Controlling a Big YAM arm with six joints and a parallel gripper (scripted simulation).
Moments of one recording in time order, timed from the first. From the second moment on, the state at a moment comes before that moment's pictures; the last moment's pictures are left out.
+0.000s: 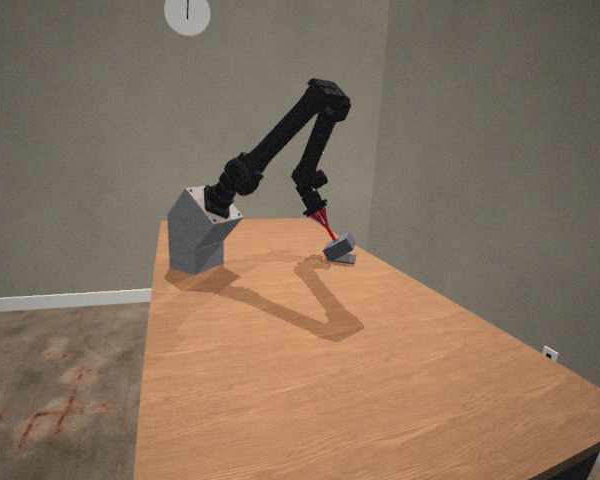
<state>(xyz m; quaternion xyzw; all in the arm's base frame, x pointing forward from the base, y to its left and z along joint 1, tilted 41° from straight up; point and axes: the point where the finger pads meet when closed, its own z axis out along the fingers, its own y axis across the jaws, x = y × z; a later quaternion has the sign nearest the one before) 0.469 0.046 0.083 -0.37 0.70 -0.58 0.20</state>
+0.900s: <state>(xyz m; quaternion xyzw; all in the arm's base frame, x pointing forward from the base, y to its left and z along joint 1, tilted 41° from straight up) 0.457 0.055 0.081 -0.38 0.69 -0.59 0.18</state>
